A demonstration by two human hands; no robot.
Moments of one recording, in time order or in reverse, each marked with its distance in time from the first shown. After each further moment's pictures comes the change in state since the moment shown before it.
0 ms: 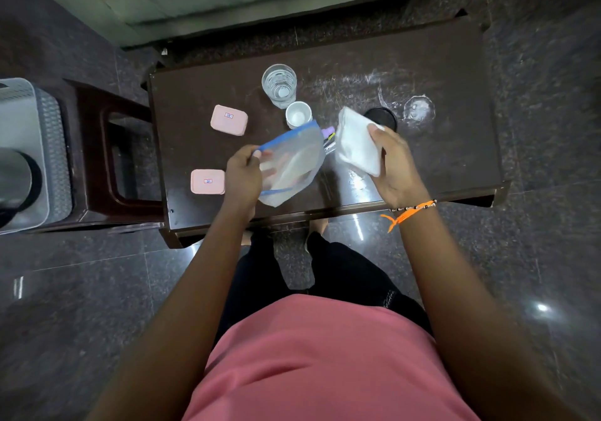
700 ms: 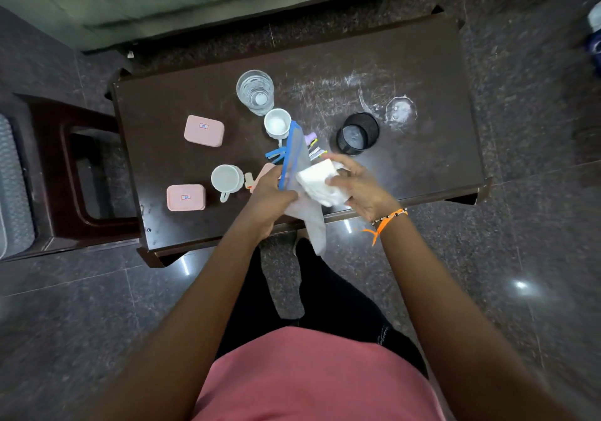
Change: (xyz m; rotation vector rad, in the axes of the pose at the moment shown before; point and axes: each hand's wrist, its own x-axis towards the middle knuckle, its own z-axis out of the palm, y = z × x) left_hand 0.012 -0.008 0.047 0.084 -0.422 -0.106; right_hand 0.027 0.033 -0.014 -0.243 -0.092 0.204
